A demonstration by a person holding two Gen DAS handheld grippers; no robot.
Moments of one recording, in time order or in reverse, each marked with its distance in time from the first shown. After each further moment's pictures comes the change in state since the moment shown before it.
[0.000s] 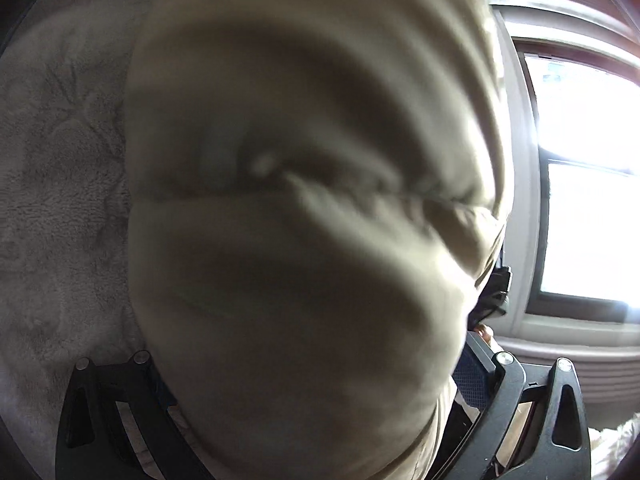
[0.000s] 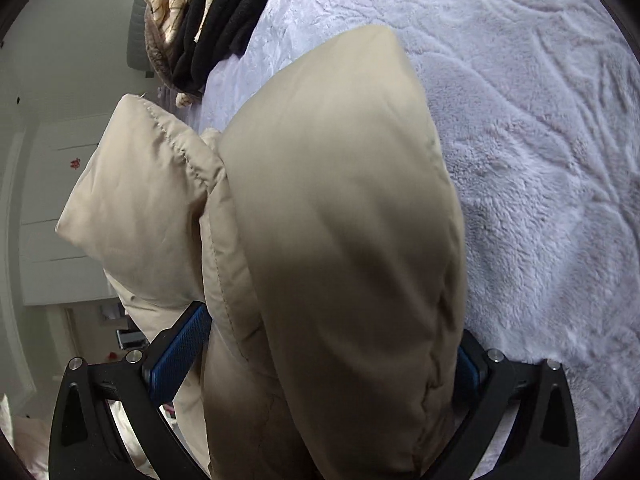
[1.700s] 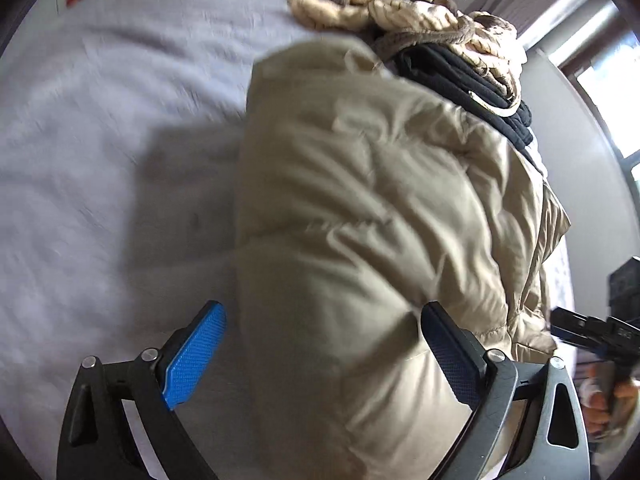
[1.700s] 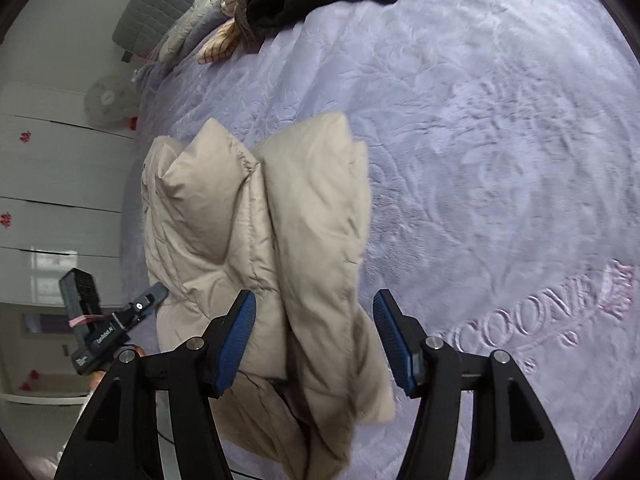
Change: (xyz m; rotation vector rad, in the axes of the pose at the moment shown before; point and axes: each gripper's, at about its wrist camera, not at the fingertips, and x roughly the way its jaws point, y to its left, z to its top) left arm -0.253 0.057 -0.066 0.202 -0.399 0.583; right arm 0.125 0.236 -0.111 -0.126 -0.167 -0.344
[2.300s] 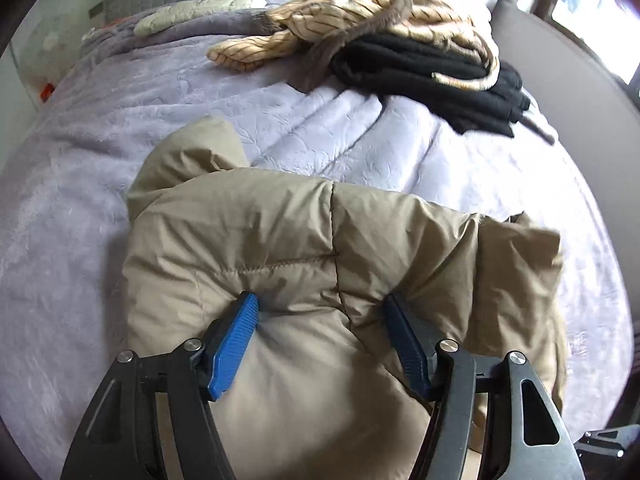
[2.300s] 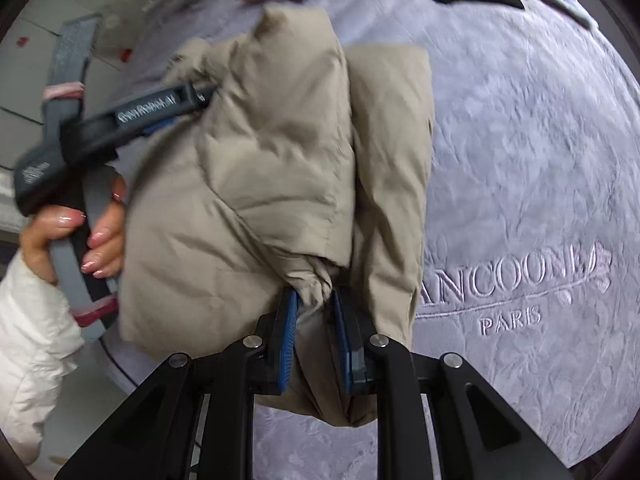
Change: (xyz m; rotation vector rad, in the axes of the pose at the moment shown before) left arm 0.044 -0.071 0.080 0.252 -0.074 0.153; right arm 0.044 0.050 -0.061 -0.194 0.073 -0.204
